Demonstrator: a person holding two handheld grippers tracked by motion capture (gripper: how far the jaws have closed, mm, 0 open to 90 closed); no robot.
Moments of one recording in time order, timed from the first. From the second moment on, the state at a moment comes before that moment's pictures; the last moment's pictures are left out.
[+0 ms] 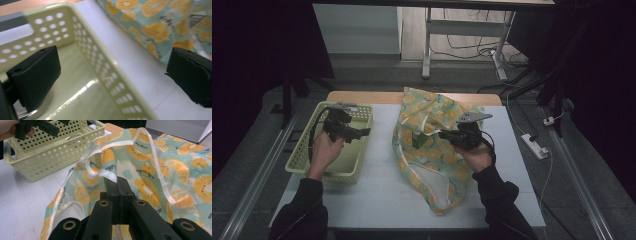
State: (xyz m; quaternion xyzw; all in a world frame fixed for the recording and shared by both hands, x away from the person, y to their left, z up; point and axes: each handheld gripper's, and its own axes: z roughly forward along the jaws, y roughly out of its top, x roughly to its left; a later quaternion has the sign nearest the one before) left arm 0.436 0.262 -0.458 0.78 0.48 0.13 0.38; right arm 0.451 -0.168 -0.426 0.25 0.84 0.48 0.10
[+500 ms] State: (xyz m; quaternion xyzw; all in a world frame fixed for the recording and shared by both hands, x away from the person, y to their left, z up) left arm 0.460 0.307 -0.484 0.76 0.55 0.15 0.32; right arm 0.452 -0.168 -0.426 0.25 0.84 0.48 0.10
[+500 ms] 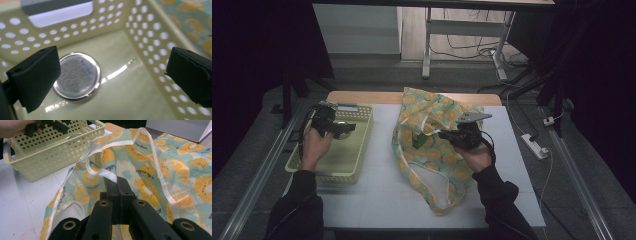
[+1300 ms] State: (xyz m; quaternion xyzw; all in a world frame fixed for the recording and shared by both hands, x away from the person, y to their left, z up) left arm 0.495 0.315 -0.516 0.76 0.60 0.11 0.23; right arm 0.451 -0.167 -0.427 0.25 0.84 0.48 0.10
